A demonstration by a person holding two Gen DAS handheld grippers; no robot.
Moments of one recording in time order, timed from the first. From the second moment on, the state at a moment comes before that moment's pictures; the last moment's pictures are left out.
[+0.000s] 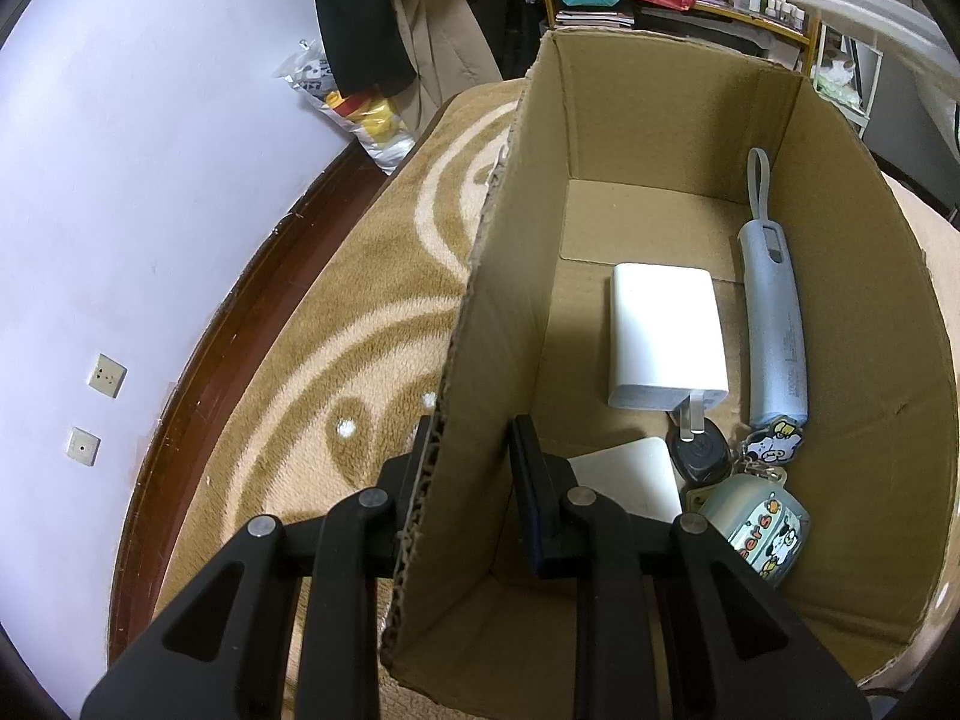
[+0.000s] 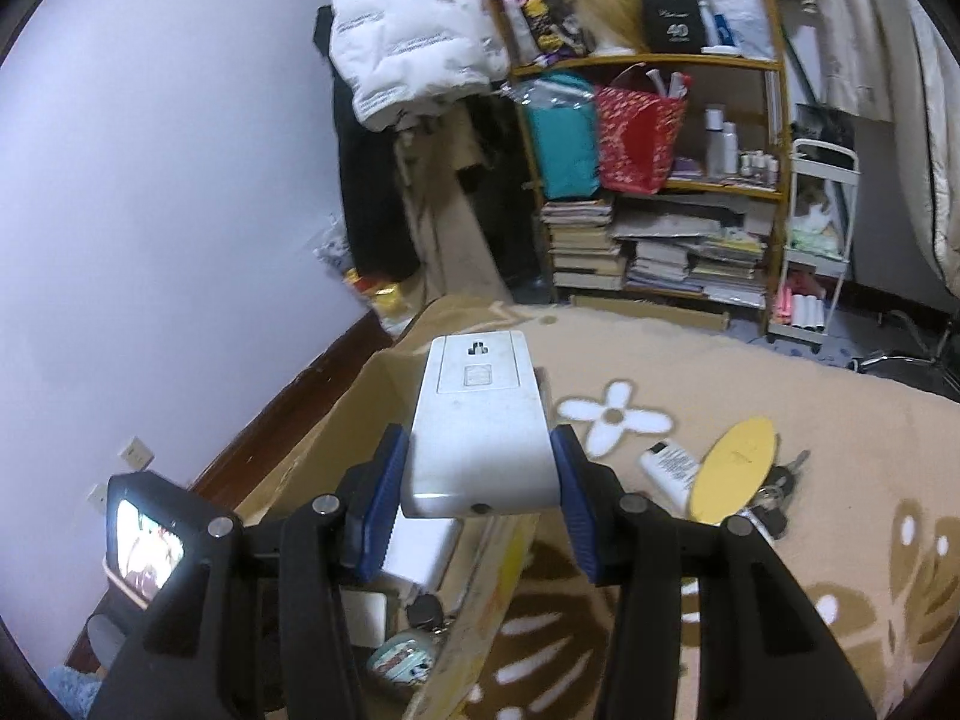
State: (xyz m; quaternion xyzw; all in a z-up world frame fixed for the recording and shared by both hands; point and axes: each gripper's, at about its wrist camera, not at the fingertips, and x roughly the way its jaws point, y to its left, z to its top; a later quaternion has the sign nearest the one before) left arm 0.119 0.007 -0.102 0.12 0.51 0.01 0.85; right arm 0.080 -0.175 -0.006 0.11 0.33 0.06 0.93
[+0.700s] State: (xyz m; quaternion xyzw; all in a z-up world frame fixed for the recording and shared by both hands) left arm 0.120 0.009 -0.103 0.12 0.51 0.01 0.85; right arm 0.086 -0.126 -0.051 0.06 0.40 0.11 0.91
